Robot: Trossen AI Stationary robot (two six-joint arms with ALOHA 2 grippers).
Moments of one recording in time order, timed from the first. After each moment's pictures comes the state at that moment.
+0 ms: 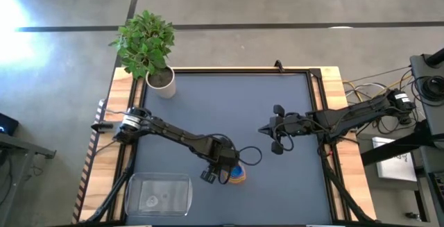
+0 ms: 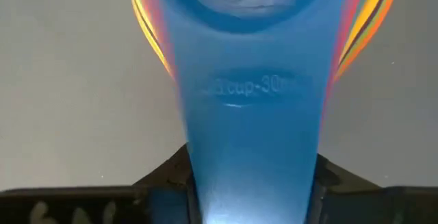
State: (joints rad) left arm -0.27 2.09 1.56 -0.79 0.03 0.20; right arm 0.17 1.03 0.59 -0.14 0.24 0.13
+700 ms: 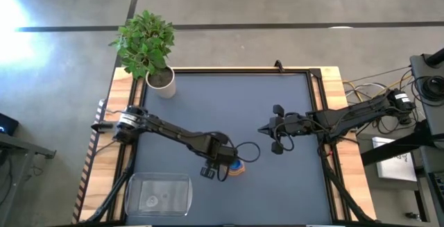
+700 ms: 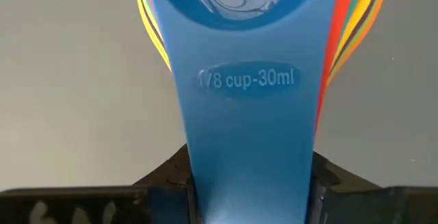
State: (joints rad) left arm -0.27 2.05 1.56 -0.86 -0.07 0.12; right arm 0.17 1.03 0.58 -0.12 0.24 0.11
